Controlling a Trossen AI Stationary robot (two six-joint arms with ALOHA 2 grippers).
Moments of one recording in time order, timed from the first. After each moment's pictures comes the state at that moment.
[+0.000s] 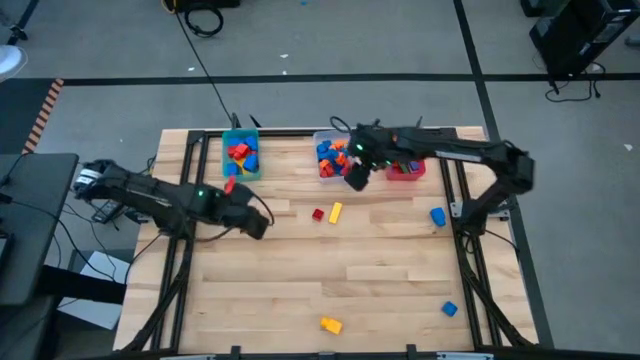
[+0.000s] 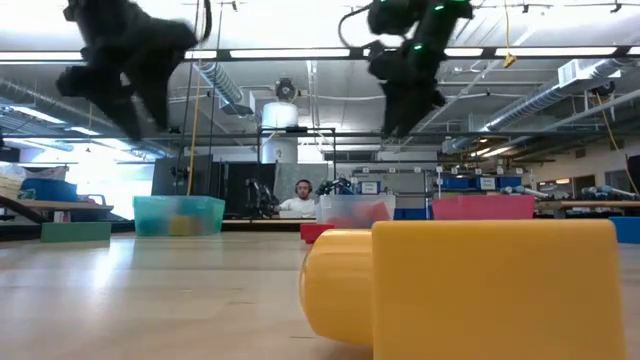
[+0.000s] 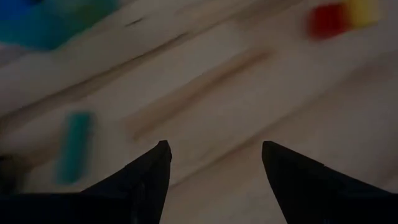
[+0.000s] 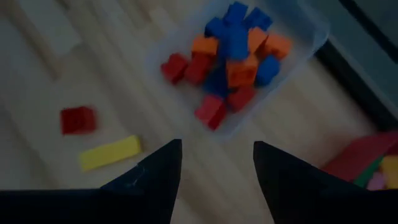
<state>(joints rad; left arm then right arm) -0.21 1.19 0.95 -1.05 -0.35 -1.24 -0.32 1.60 1.38 -0.88 0.16 0.30</state>
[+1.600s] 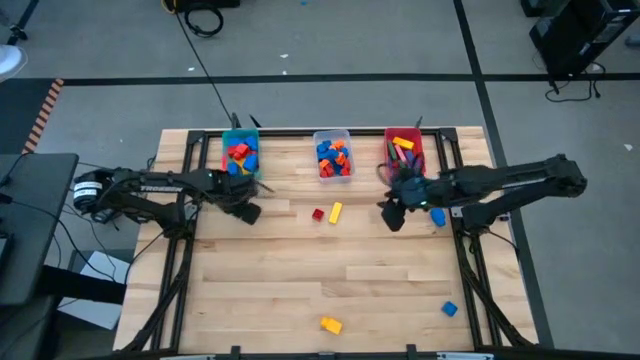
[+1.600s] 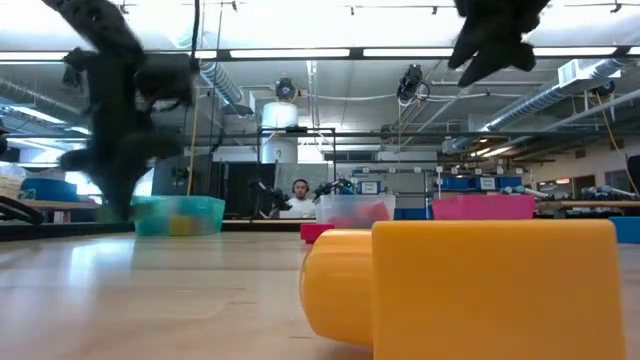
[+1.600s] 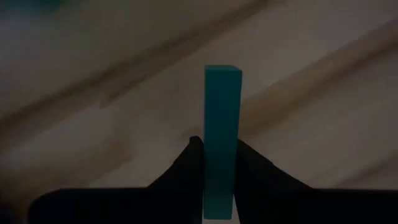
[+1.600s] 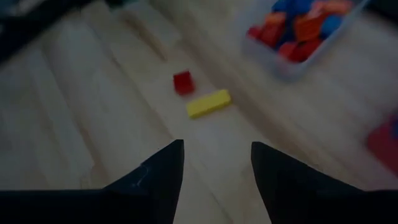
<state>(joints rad) 0.26 1.19 0.61 -0.80 -0.07 -0.82 0.12 1.10 1.02 -0.81 0.31 0.76</state>
